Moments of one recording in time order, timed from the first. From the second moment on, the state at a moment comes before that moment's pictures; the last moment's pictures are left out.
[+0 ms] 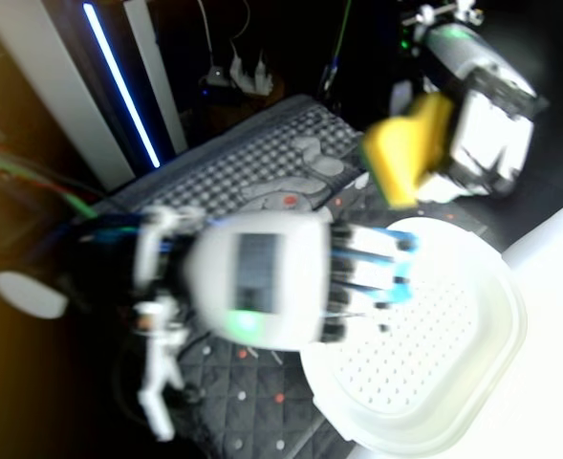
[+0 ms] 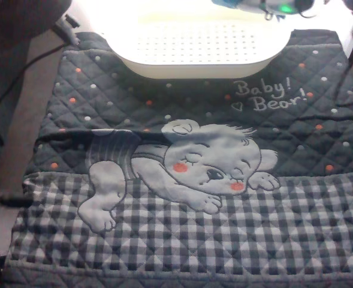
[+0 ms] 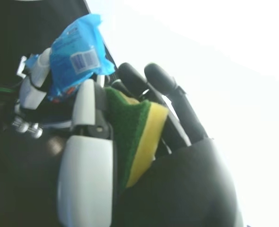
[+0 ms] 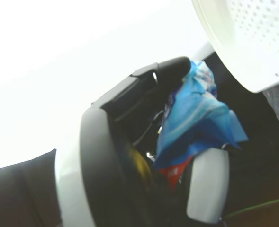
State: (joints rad) left arm 0.14 -1.46 1.83 0.12 -0.53 0.59; right arm -0.15 -1.49 1.93 -0.15 0.74 -0.30
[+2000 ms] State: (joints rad) left arm 0.94 -0.92 1.11 -0.11 -1.34 0.61; right arm -0.98 -1.04 1.28 0.13 1.52 -0.16
